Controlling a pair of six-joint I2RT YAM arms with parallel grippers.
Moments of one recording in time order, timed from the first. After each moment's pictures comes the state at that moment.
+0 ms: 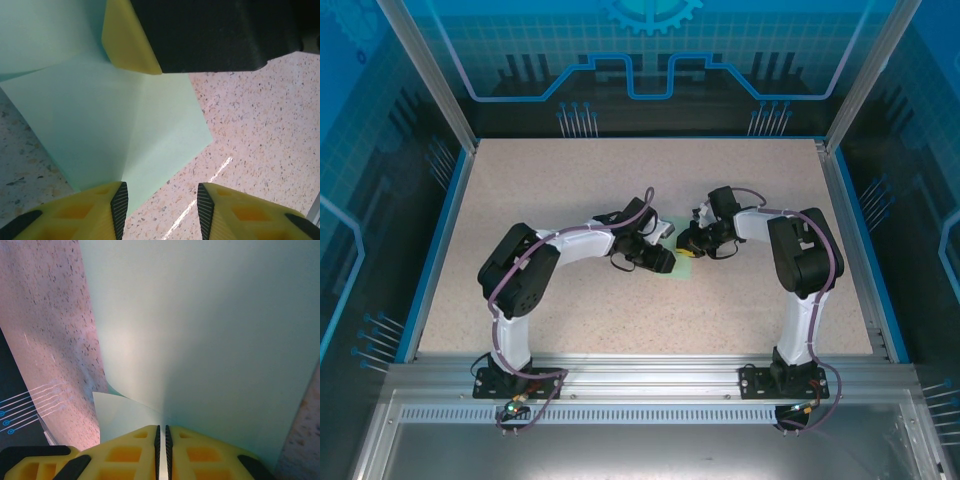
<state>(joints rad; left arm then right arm) -0.62 1.94 1.21 -0.35 0.48 -0.30 0.28 1.99 1.11 -0.32 -0.68 0.59</state>
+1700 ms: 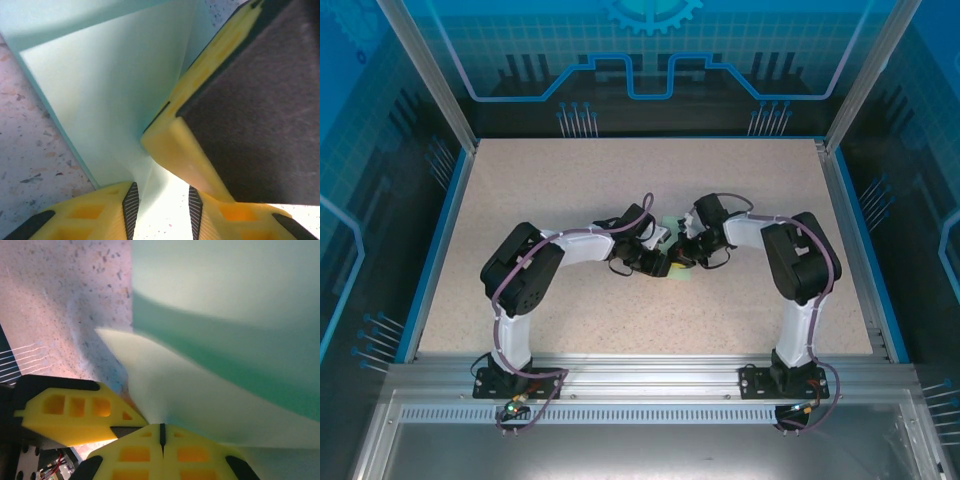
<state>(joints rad) -0.62 1.96 1.16 -0.30 0.45 -0.30 0.38 1.95 1.09 -0.38 -0.71 0.52</state>
